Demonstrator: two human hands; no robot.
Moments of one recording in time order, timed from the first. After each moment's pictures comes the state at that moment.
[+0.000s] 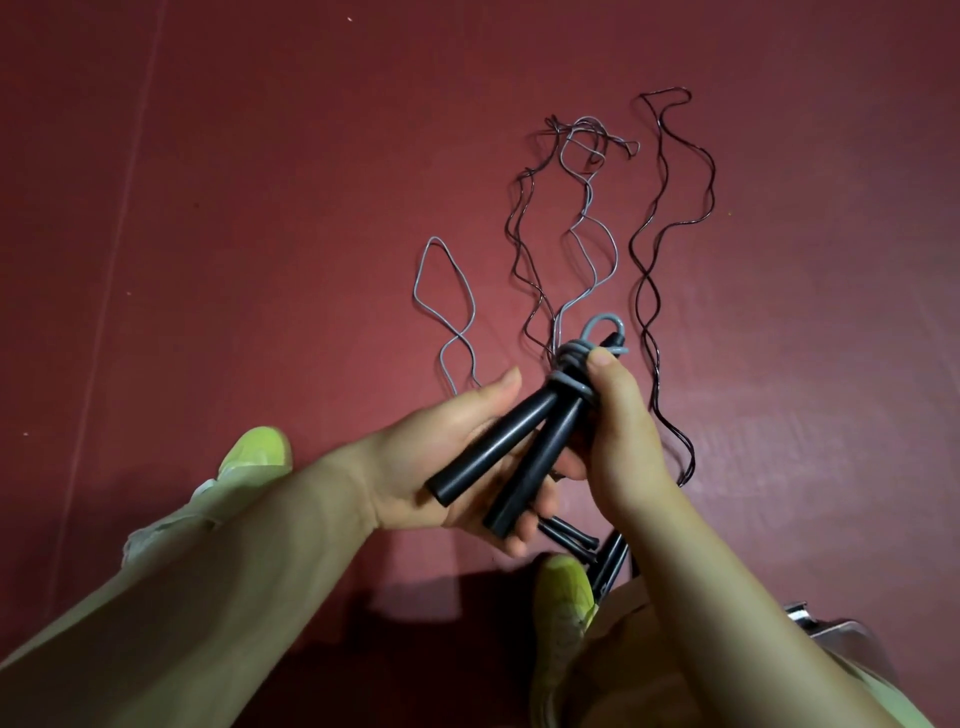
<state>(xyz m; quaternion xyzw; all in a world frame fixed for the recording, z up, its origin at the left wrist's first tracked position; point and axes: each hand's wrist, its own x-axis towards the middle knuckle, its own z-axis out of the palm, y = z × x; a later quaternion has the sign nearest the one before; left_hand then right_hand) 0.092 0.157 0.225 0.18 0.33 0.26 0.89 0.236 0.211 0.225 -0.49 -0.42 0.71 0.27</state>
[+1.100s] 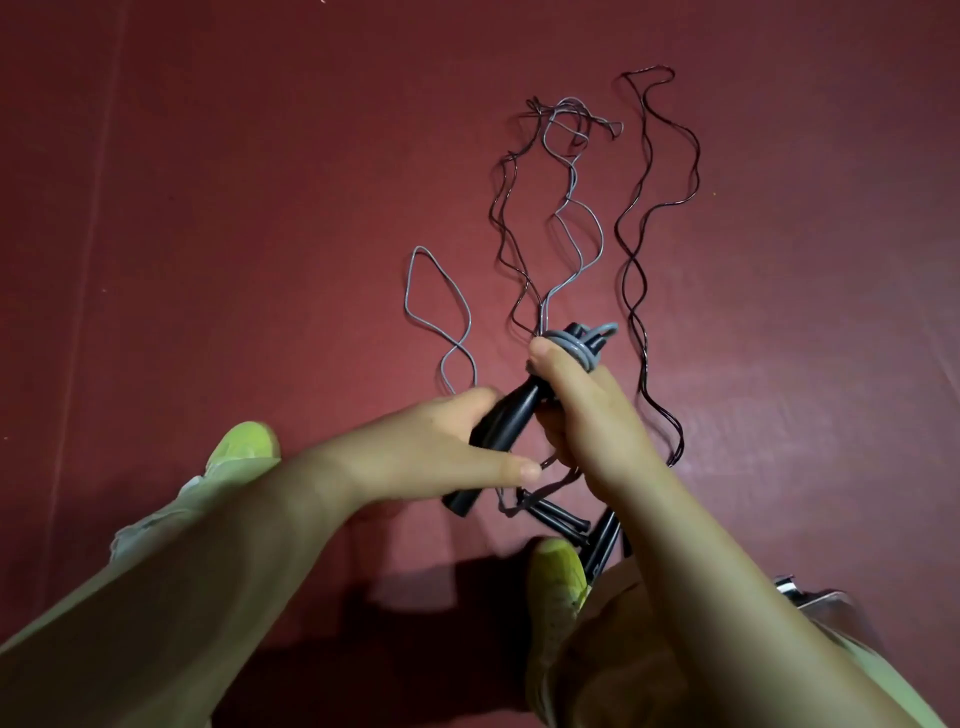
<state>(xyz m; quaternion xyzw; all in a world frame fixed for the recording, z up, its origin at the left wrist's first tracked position) 0.097 0.159 0.220 0.52 0.60 0.15 0.59 0.244 0.218 0.225 -0.52 -0.52 0.65 0.20</state>
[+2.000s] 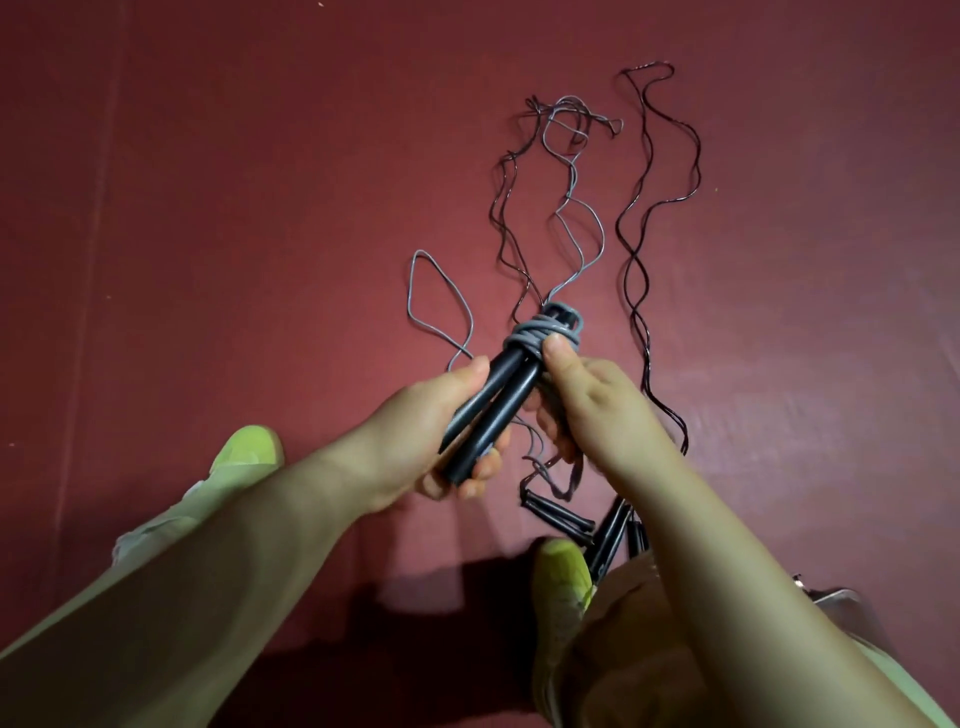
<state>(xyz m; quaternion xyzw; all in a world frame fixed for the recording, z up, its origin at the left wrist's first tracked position) 0.101 0.159 0.225 0.25 0.56 0.28 0.74 0.251 0.224 0.228 -0.53 -0.61 0.57 0.13</state>
